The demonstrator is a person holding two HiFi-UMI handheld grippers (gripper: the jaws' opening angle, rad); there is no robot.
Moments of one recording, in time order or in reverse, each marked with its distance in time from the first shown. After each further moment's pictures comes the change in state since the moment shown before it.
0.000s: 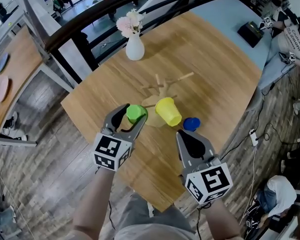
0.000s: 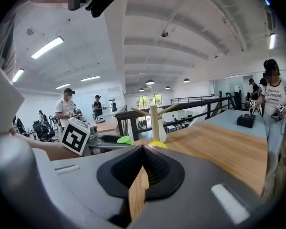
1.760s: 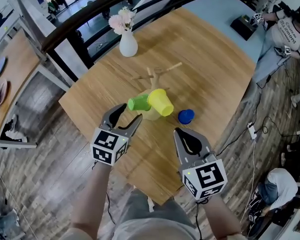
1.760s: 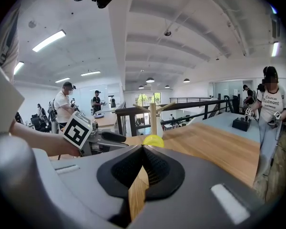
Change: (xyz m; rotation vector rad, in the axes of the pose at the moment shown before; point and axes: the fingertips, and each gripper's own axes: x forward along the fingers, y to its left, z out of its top) left arm -0.004 -0.024 -0.022 0.017 0.102 -0.043; right arm -0.030 -0.003 -0.018 -0.038 0.029 -0.035
